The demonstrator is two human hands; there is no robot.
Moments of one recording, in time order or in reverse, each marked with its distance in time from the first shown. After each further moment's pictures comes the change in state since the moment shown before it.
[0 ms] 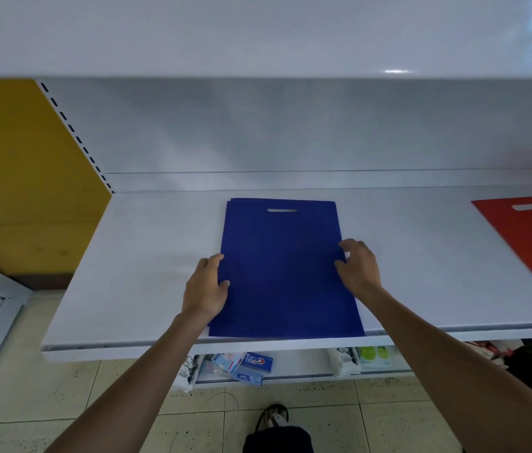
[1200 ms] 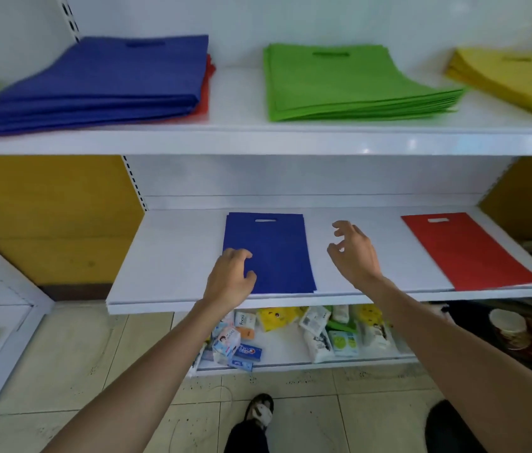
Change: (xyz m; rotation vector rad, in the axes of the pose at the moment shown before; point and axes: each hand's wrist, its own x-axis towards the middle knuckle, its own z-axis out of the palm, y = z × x) left_hand -0.174 0.110 -0.091 0.015 0.059 0.267; right_hand -0.175 -0.062 -0.160 -0.013 0.158 -0.276
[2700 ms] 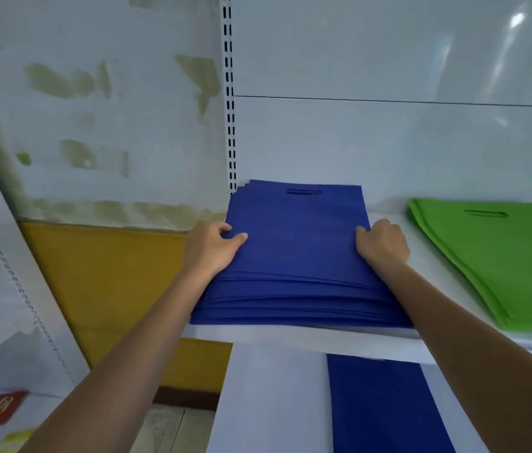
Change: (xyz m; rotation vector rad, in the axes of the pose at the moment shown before) left_hand 0.164 -0.127 -0.348 -0.108 0.478 -0.131; right_hand 0.207 -0.329 0.026 -0.027 0.203 0.183
